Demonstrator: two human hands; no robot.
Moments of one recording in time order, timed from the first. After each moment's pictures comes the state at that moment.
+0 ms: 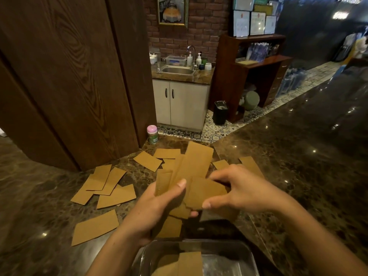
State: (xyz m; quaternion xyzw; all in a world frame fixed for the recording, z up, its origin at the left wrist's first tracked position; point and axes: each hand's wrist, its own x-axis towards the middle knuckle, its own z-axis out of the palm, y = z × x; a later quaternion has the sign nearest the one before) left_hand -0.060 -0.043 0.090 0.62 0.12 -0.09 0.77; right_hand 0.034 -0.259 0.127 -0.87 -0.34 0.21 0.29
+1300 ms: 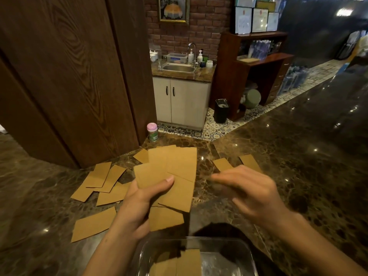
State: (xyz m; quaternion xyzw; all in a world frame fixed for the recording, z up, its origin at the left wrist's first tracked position) left_hand -0.060 -0.040 0.090 0.48 0.20 0.03 0.86; right_hand 0.023 -0.280 0.082 -0.78 -0.46 -0.24 0.34
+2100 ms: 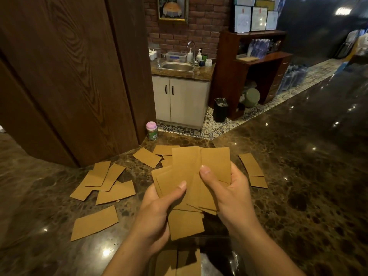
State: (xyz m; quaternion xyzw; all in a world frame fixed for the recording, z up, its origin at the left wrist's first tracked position) left_hand -0.070 -0.071 0.084 0.49 0.14 0.02 0.86; right_hand -0.014 -0.219 0.082 -0.64 -0.08 0.04 0.77
